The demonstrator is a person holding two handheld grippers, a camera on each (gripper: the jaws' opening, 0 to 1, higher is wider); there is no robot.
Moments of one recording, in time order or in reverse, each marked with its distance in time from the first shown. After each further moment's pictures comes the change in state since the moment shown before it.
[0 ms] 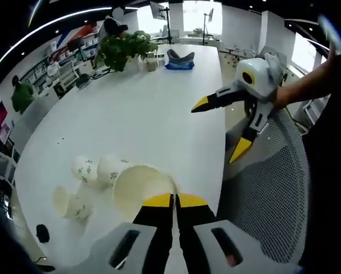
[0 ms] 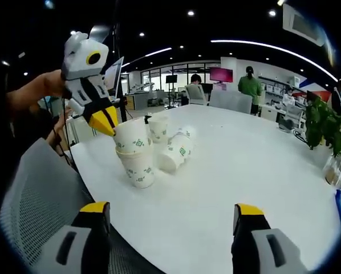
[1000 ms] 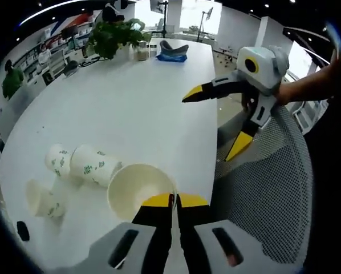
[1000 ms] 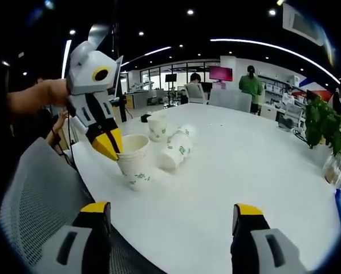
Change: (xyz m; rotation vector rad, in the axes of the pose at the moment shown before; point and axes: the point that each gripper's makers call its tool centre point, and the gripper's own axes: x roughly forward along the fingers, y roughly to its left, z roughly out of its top) left arm 0.035 -0.016 -0.014 -0.068 0.018 -0.123; right arm 0.000 0.000 -0.002 0.002 0.010 -0.002
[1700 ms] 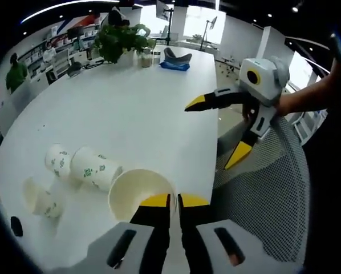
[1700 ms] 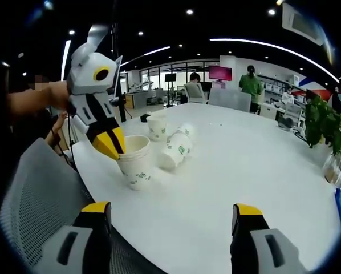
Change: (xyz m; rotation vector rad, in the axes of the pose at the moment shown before) left arm -0.005 0.002 0.009 -0.035 -0.076 -0.010; right arm 0.000 0.000 0.000 0.005 0.000 -0.003
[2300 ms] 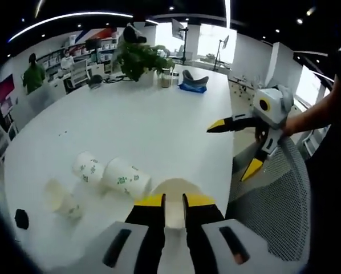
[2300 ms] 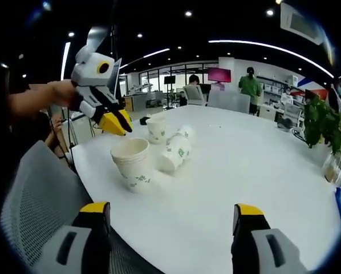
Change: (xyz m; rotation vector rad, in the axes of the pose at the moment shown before) left arm -0.037 0.051 0.014 -0.058 -0.156 0.124; right arm -0.001 -0.001 0.003 0.008 -0.019 -0.004
